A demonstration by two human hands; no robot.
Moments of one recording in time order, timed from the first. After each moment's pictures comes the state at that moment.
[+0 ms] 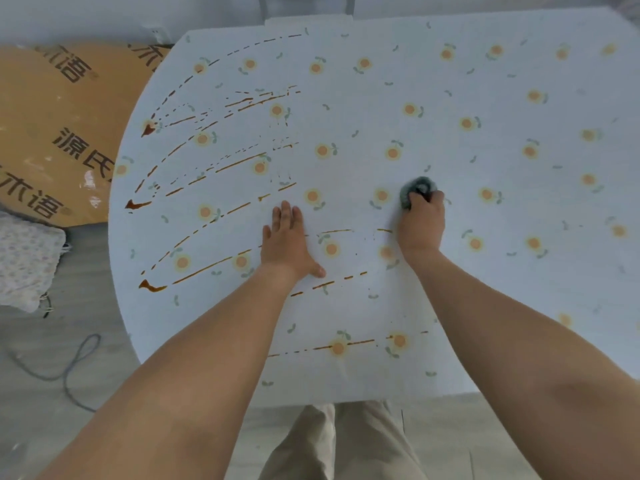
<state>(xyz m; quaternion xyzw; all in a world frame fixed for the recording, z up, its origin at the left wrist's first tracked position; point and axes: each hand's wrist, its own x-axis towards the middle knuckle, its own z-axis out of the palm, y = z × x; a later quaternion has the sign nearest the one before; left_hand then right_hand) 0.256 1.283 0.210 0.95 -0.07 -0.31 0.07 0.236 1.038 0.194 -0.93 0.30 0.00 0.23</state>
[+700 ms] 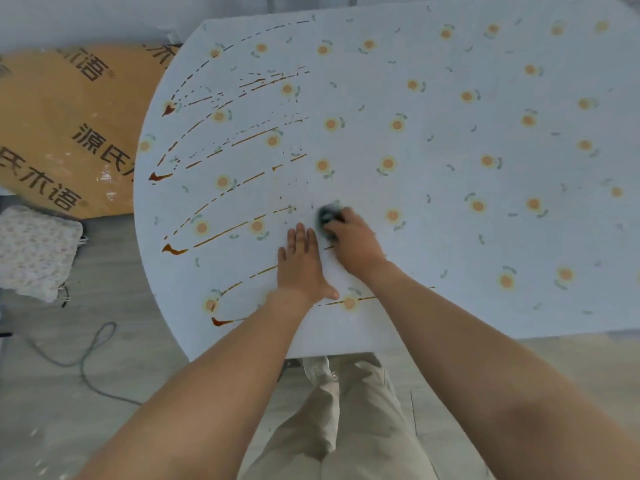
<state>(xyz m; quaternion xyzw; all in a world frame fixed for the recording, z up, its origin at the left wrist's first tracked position) 0.136 1.303 0.211 0.95 -0.09 -0.31 0.05 0.151 1.165 0.202 -0.96 -0.02 0.09 0.25</state>
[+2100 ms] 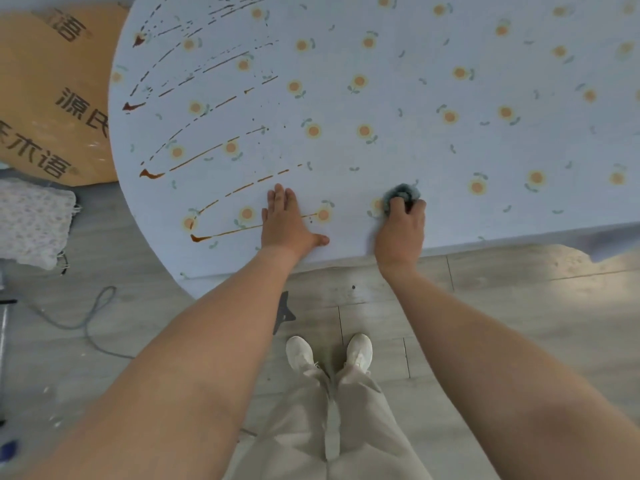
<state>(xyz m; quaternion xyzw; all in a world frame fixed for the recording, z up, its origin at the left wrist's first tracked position) 0.033 1.300 0.200 0.96 -0.02 -0.26 0.13 -0.037 1.117 0.191 -0.93 0.29 -0.05 0.23</state>
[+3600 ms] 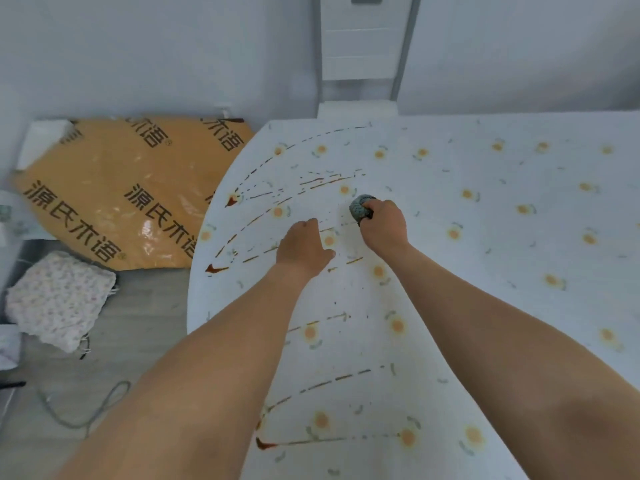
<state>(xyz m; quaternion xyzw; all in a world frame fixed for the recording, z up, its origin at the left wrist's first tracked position) 0.379 1.368 0.290 0.96 -0.02 -0.20 0.18 0.397 1.200 0.274 -0.93 0.14 0.06 0.33</state>
